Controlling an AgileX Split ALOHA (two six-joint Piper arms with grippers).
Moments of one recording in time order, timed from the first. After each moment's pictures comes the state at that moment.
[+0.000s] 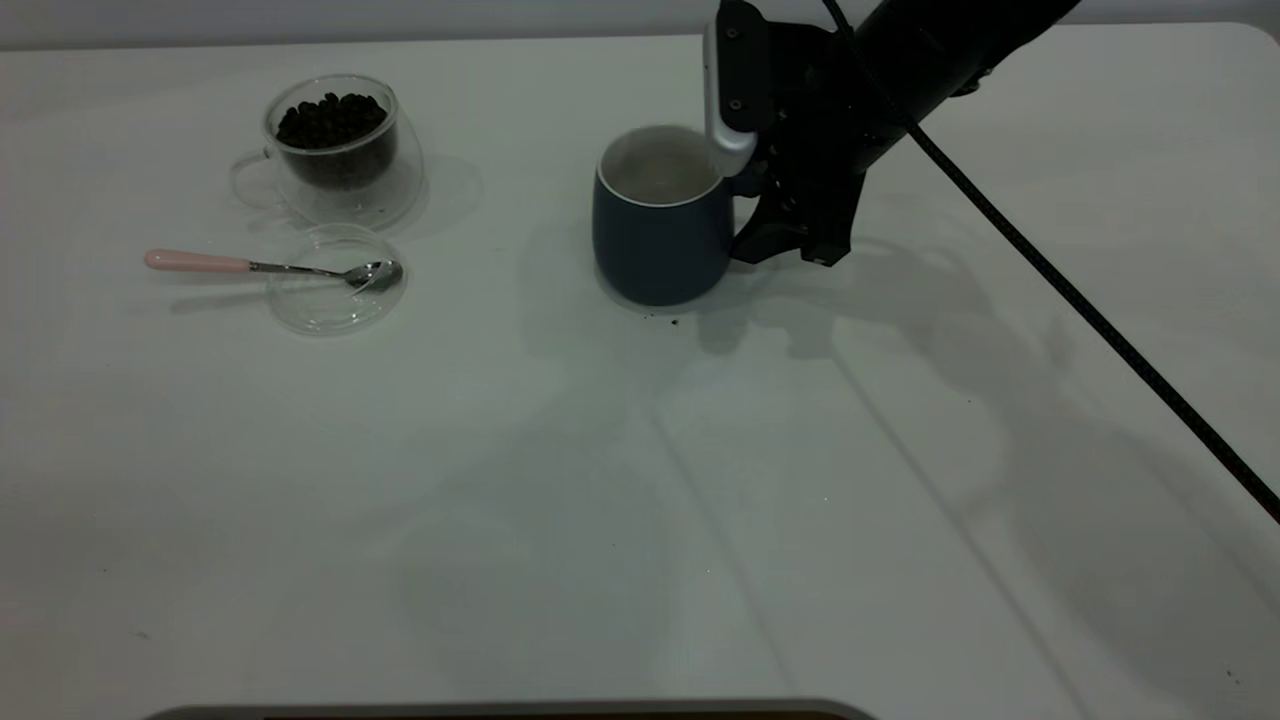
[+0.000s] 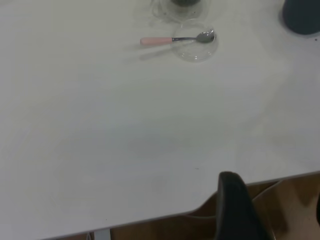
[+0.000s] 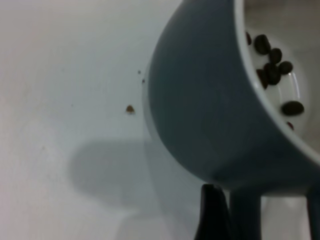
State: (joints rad) left arm -0.05 -0.02 -0.49 -0.09 1.16 0.11; right arm 0.34 2.49 -1.55 0.99 0.38 -2.11
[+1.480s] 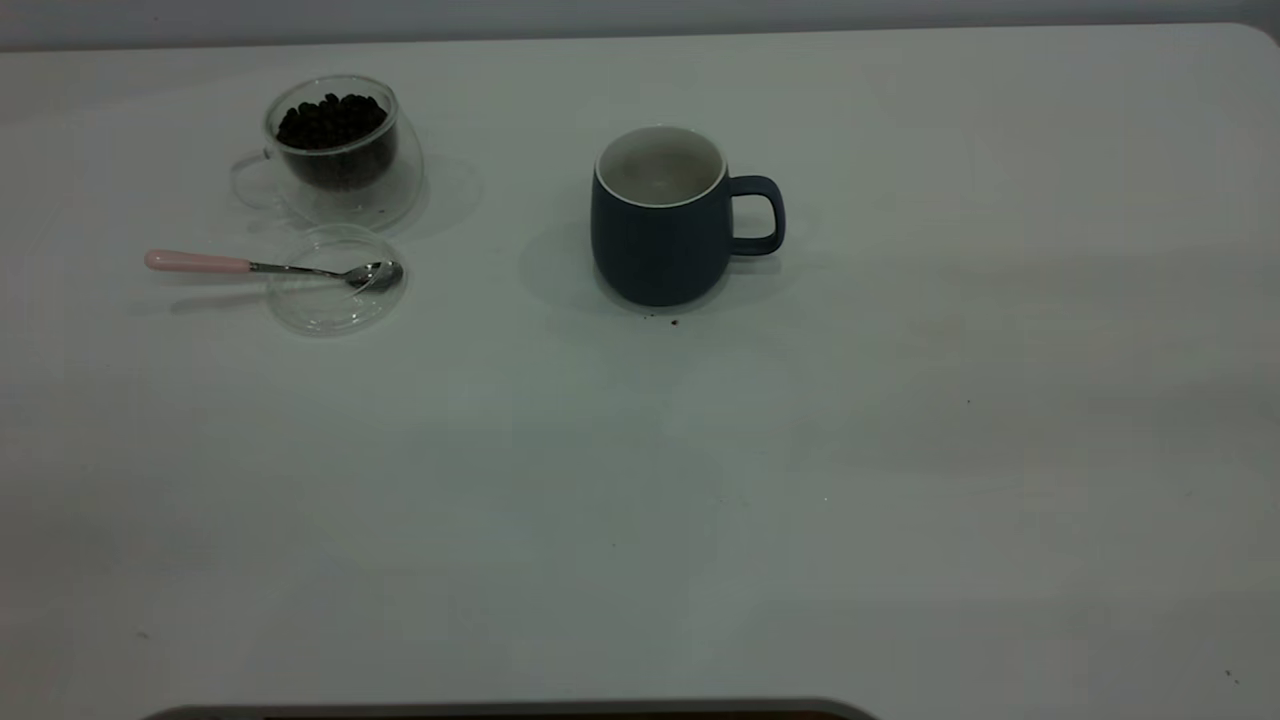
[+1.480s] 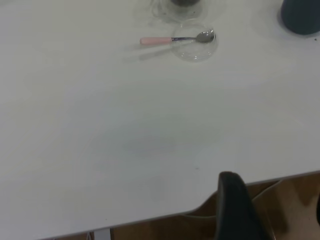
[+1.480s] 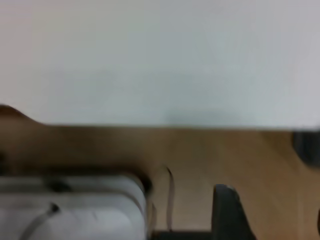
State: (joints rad) left arm -0.05 -0.02 -0.49 -0.09 1.16 0.11; right arm -0.02 0.55 -0.55 0.02 1.19 -0.06
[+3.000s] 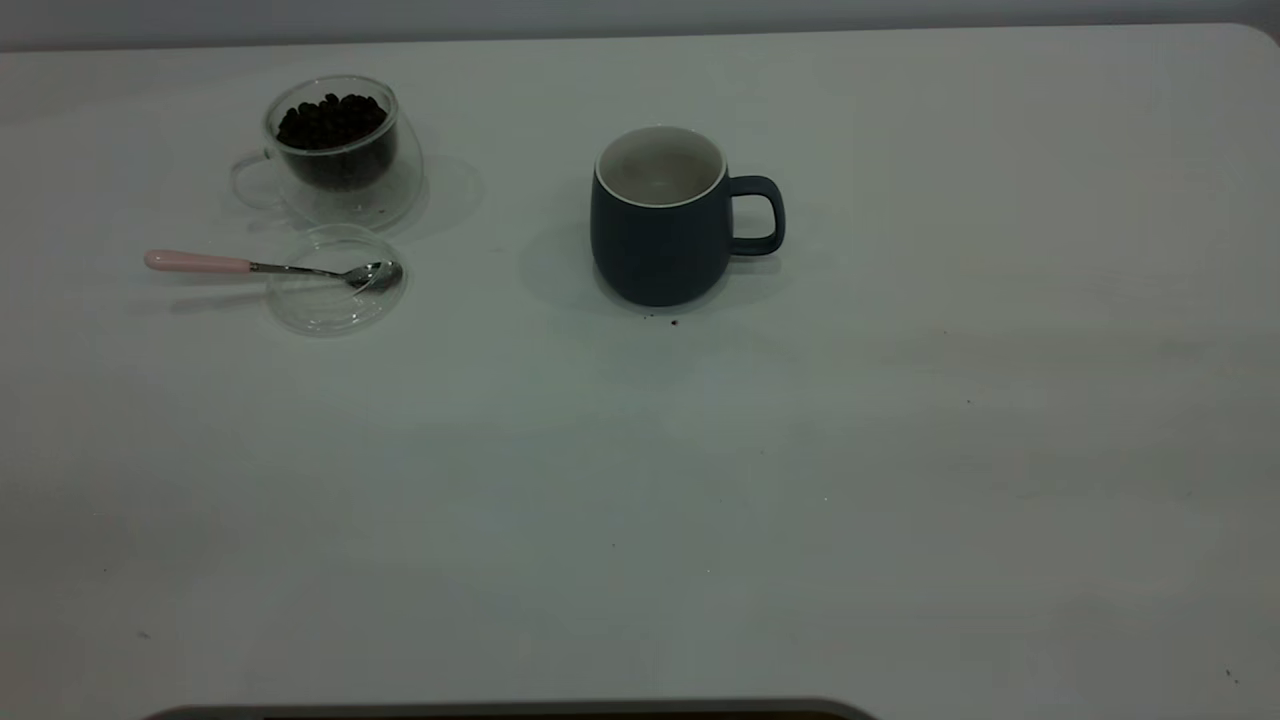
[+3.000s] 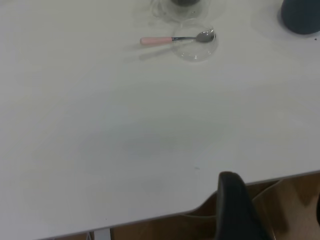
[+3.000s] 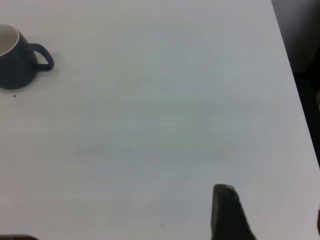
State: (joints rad) left arm -0.05 -0.02 -0.49 -0.09 1.16 0.11; right arm 0.08 0.03 -0.47 -0.06 1.12 0.09
